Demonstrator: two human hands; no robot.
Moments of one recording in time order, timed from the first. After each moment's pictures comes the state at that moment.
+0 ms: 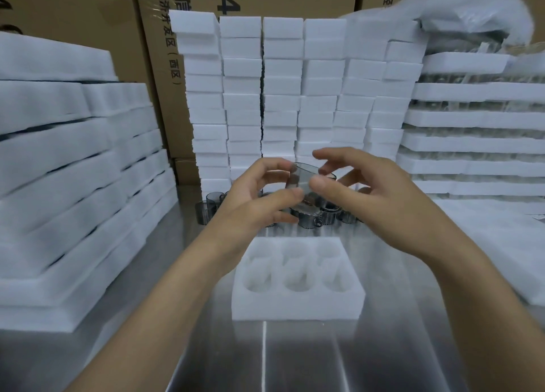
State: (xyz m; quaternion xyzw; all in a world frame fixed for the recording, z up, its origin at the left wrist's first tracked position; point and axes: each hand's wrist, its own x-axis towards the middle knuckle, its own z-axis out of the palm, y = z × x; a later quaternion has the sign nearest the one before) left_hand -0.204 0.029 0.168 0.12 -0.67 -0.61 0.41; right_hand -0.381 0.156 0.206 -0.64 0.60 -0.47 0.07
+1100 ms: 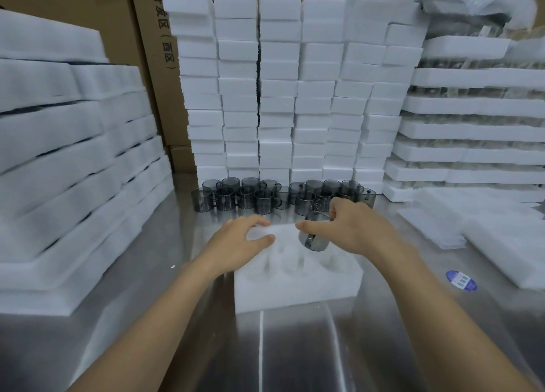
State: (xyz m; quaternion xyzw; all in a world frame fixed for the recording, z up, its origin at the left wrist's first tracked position) left_hand -0.208 -0.057 0.047 0.36 -0.87 -0.27 0.20; right_hand -0.417 0.096 0.120 -0.49 0.85 -0.18 0.04
